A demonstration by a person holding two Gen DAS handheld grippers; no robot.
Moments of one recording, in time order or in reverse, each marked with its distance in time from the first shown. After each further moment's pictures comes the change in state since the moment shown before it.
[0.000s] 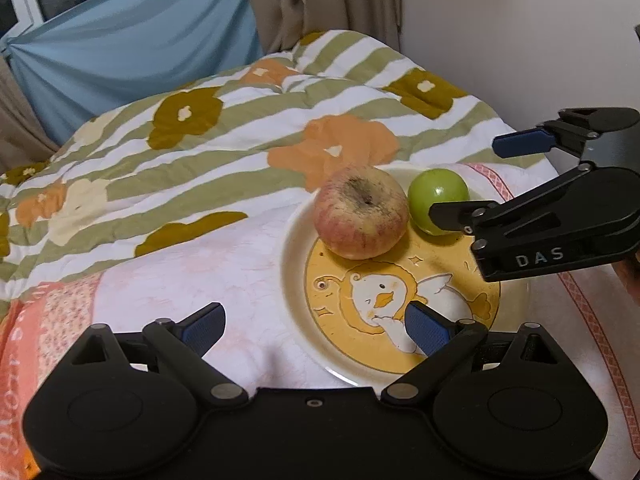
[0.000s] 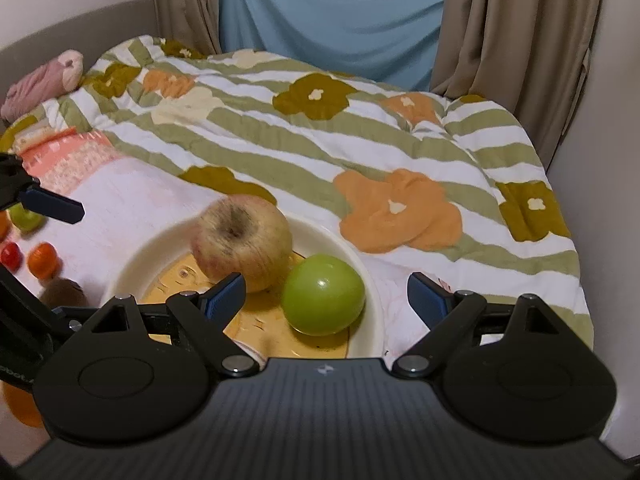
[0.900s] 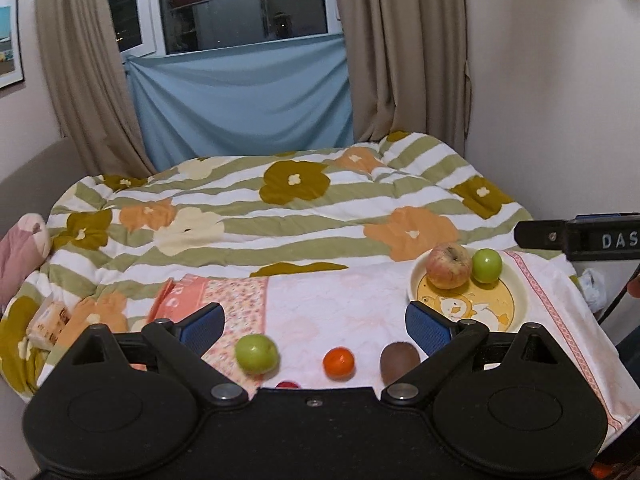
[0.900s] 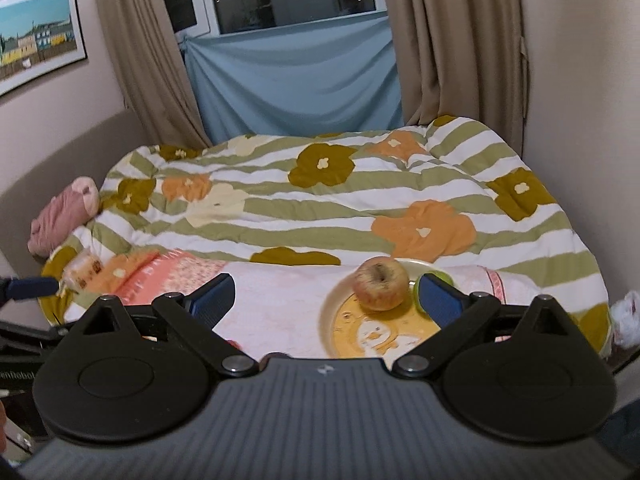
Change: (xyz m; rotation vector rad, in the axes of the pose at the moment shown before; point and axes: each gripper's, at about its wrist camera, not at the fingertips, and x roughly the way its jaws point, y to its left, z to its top) left arm -0.203 0.110 -0.084 -0.189 -0.253 0.117; right arm -0.191 0.121 0.038 0.328 -0.147 -0.020
